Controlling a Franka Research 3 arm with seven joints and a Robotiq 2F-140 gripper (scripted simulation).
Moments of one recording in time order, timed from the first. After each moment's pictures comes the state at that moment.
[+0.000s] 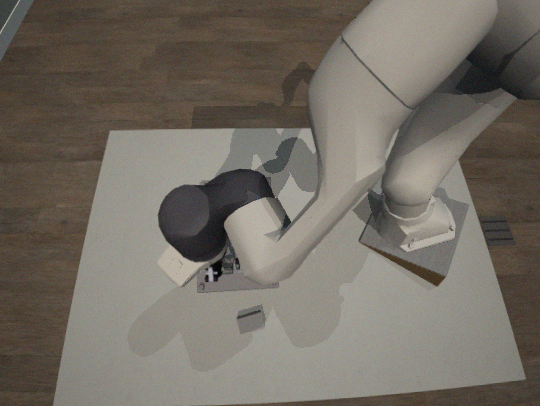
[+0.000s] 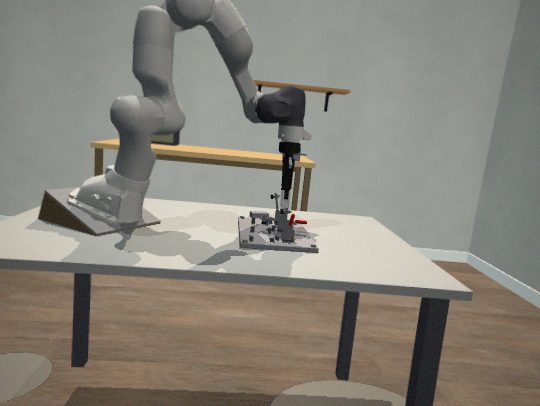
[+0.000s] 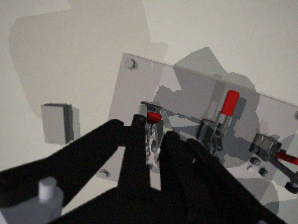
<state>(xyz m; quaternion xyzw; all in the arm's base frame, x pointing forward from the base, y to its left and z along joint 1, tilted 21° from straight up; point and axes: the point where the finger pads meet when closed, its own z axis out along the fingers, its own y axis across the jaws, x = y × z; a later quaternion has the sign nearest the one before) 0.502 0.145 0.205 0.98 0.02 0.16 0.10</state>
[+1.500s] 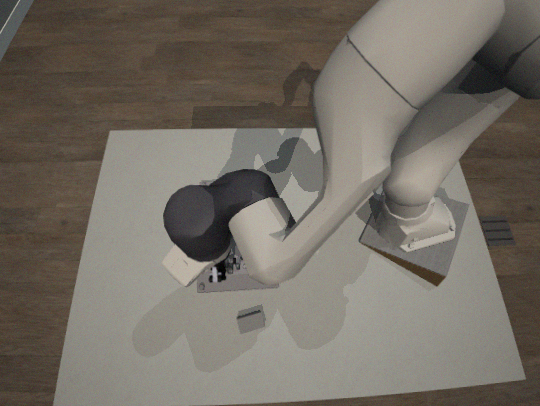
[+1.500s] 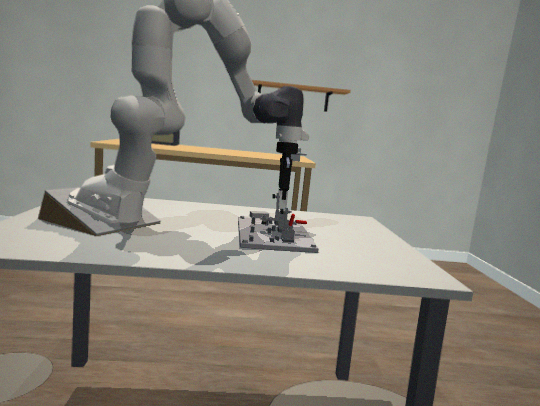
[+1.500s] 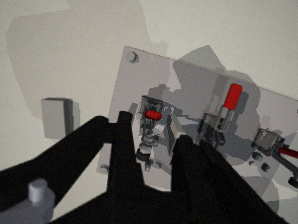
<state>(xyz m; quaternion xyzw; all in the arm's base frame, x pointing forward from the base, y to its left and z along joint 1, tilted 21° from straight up) 0.493 0.143 0.201 0.98 0.03 0.15 0.10</state>
